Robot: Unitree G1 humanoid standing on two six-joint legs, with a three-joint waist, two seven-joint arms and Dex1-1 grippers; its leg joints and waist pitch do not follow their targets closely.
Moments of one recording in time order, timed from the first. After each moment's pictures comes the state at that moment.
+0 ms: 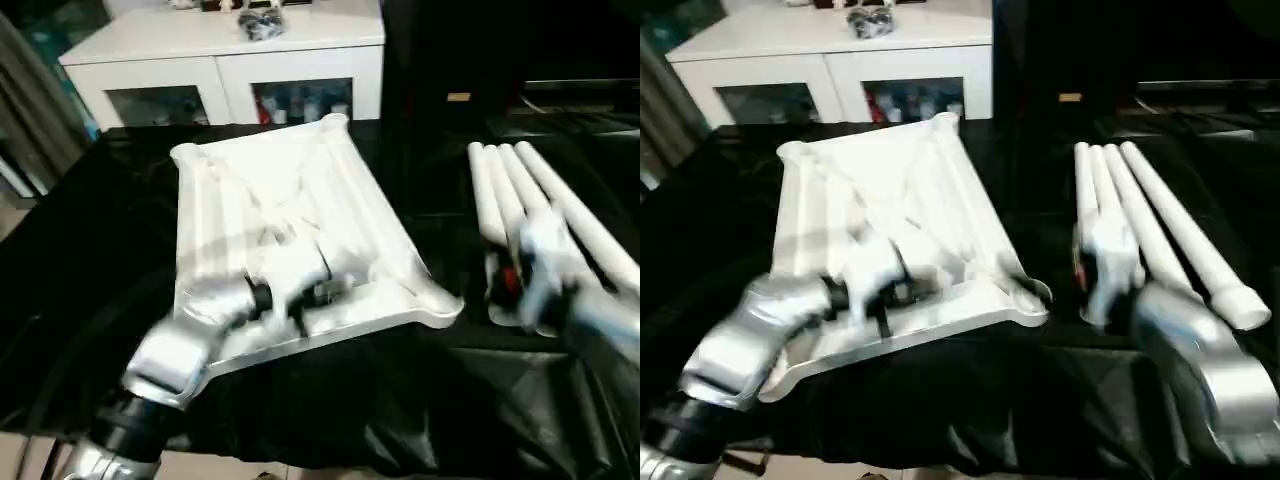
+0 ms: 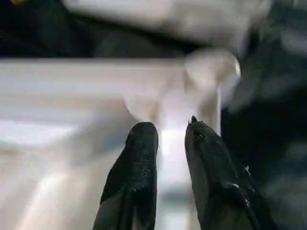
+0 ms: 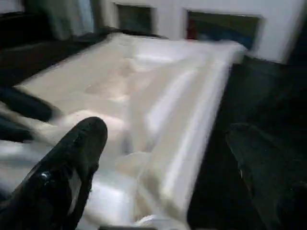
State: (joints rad) left arm -0.33 0.30 -0.23 -0.12 -0.12 0.47 -0.80; right arm -0.22 -0.49 -0.09 -0.27 0.38 0.69 0.54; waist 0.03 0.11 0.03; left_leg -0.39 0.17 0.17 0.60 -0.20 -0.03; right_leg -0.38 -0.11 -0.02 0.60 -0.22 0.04
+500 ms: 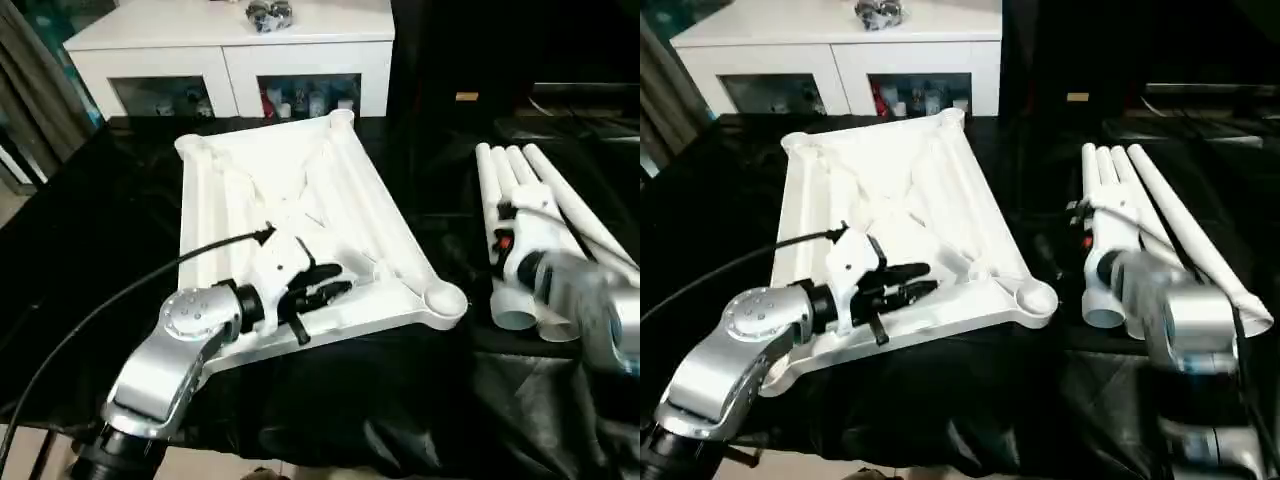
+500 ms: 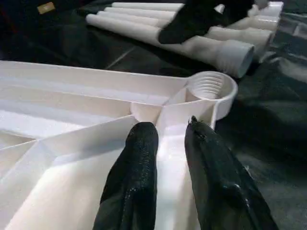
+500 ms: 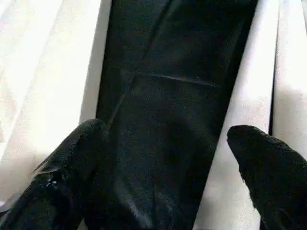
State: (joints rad) left arm -0.23 0.32 -0.25 -0.26 -0.13 0.52 -0.76; right arm -0.47 -0.44 -0.10 0.01 0.25 1.00 0.23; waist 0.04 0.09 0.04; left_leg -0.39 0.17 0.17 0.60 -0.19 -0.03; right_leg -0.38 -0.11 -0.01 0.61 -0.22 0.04
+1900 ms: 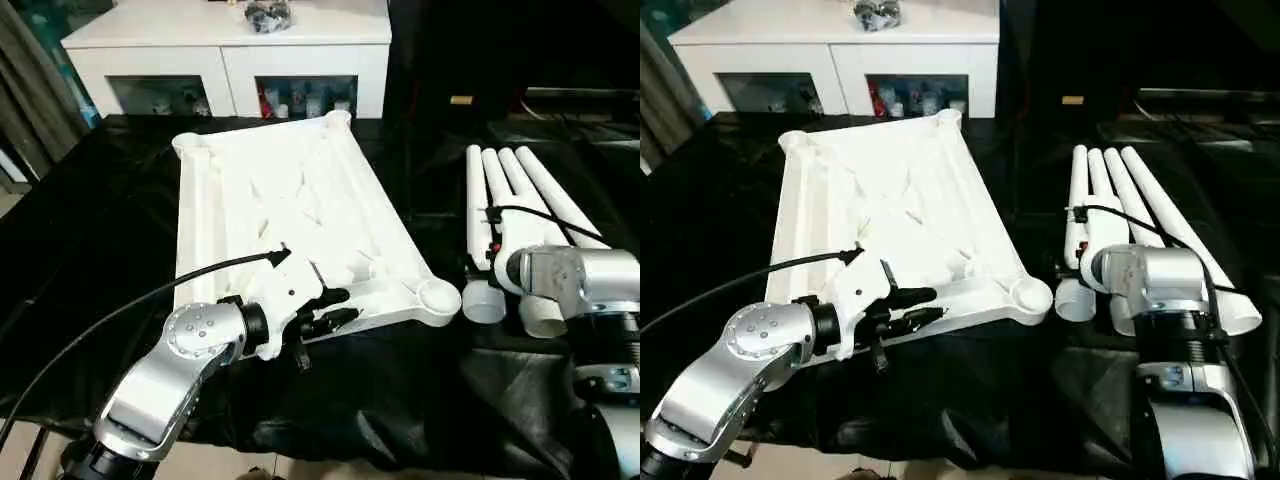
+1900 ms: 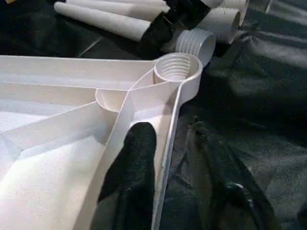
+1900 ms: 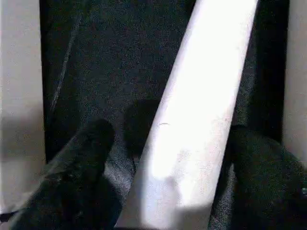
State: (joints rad) left arm -0.20 0.39 -0.33 -0.34 -0.12 0.55 -0.76; right arm -0.65 -0.40 -0.13 0.42 0.22 1.11 0.21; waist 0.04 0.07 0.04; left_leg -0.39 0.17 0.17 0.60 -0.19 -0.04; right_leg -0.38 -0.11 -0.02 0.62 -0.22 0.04
